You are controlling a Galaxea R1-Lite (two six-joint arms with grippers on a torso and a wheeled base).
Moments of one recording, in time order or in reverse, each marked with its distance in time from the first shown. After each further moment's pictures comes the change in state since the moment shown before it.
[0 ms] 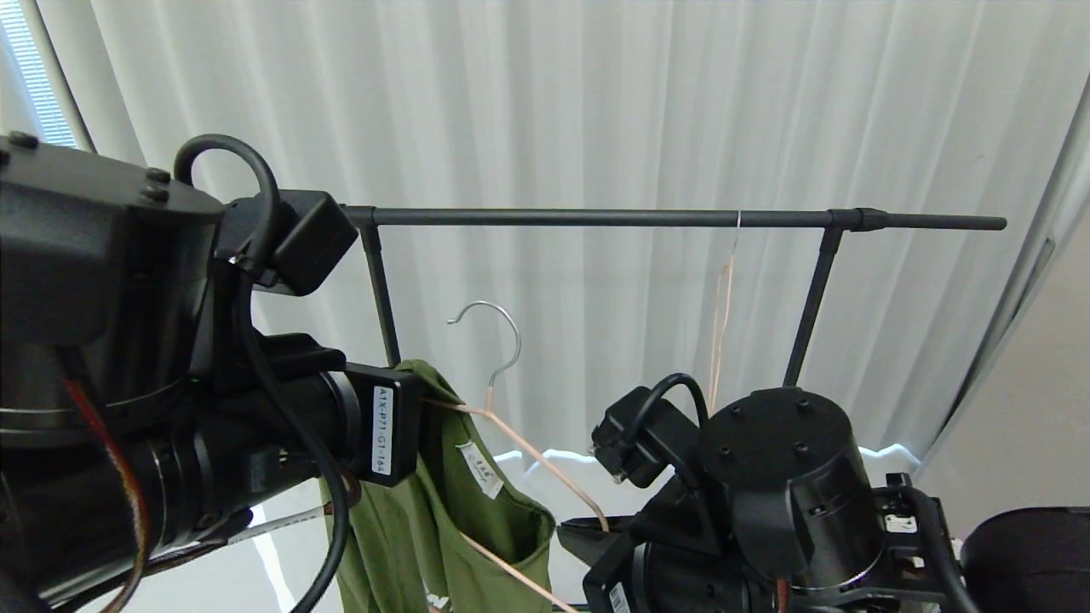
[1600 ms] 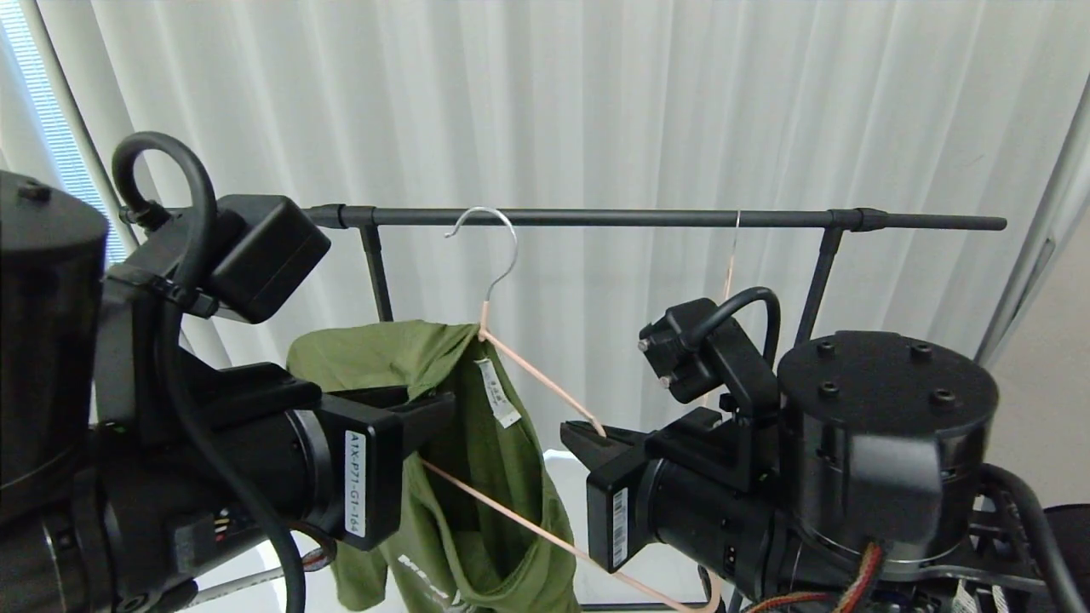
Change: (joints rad) left arm -0.099 -0.062 0.038 0.000 0.004 -0.027; right arm 0.016 -0.043 -0.005 -0.238 -0.186 0.021
